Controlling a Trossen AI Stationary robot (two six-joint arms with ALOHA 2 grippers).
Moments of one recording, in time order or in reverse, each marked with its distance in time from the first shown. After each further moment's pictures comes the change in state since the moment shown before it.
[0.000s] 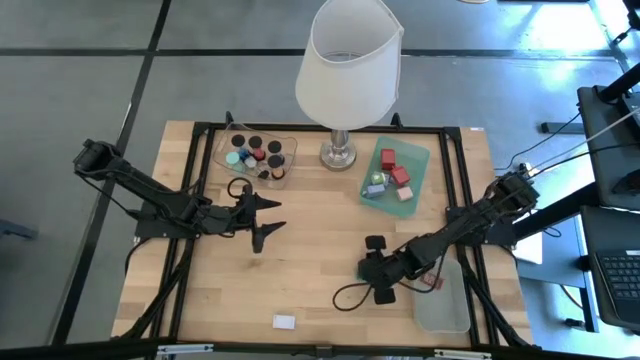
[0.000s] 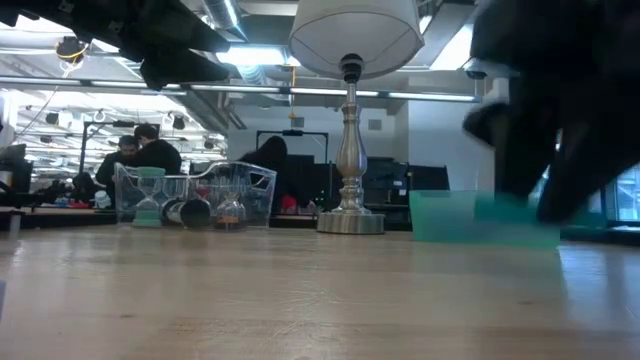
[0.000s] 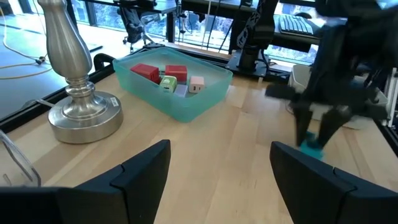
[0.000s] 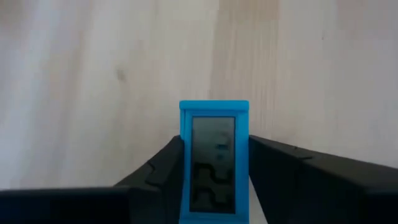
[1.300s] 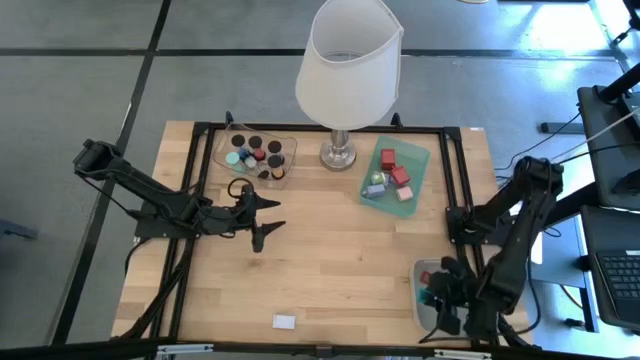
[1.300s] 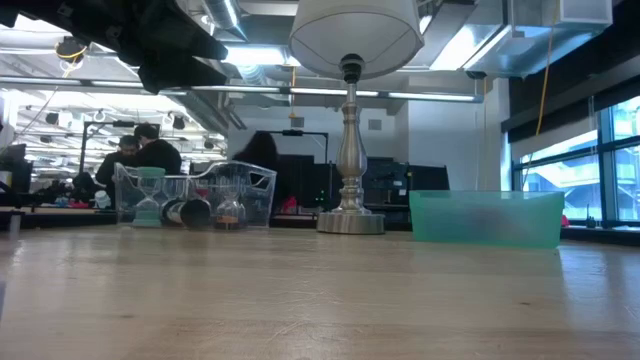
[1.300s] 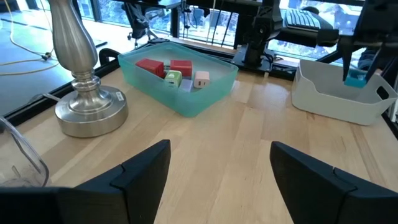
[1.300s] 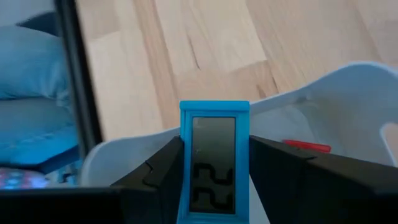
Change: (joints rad) left arm 0.000 0.000 0.000 -0.030 -0.014 -0.018; right arm 0.627 -0.288 0.028 -0.534 0.222 1.078
